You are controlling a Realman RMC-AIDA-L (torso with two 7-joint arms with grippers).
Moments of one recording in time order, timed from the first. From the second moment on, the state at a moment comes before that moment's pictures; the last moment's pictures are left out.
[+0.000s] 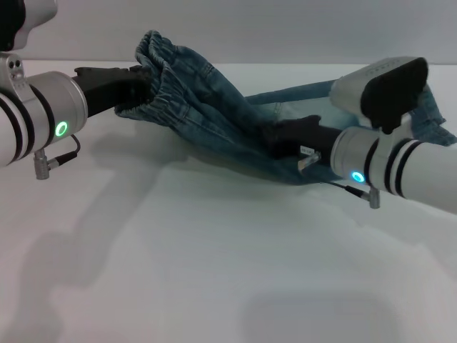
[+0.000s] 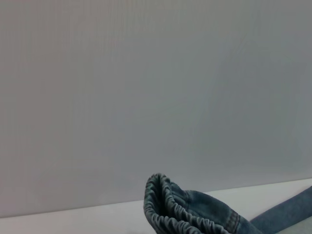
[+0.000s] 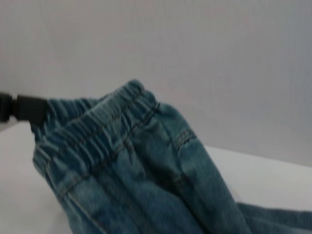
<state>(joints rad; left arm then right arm) -0.15 -2.06 -1.40 -1.68 2.65 -0.65 0.06 0.47 2.08 -1.86 -0.89 1.71 0.37 -1.26</state>
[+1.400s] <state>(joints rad) -0.15 -2.06 -1.40 -1.73 2.64 -0.63 0.08 0.58 2.09 -1.90 -0.73 1.93 0.38 -1.40</state>
